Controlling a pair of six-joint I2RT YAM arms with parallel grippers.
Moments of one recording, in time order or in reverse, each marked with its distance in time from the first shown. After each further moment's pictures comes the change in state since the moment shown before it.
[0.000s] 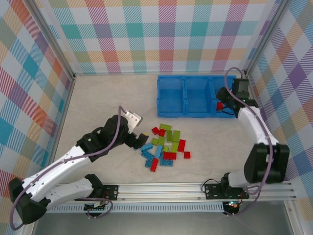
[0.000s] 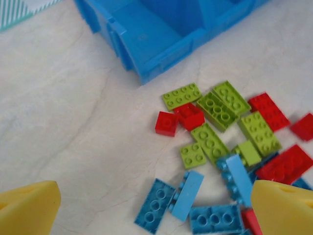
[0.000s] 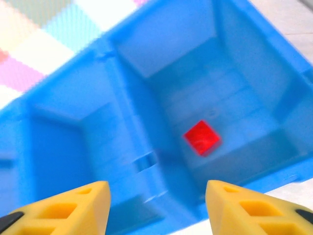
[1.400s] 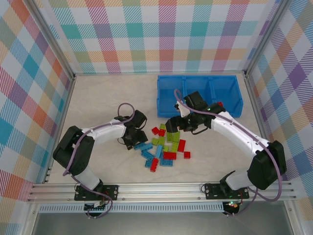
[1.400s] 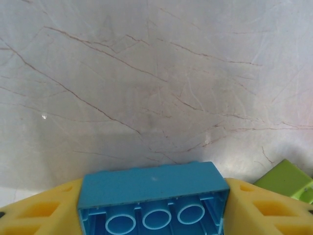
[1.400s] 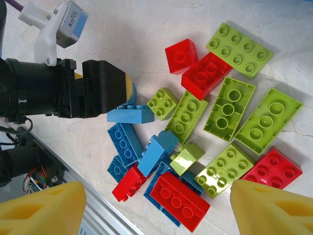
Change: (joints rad) left arm 0.163 0.655 0.059 -0.090 0.229 -0.946; right arm 0.597 0.026 0.060 -0.398 -0.386 -0.162
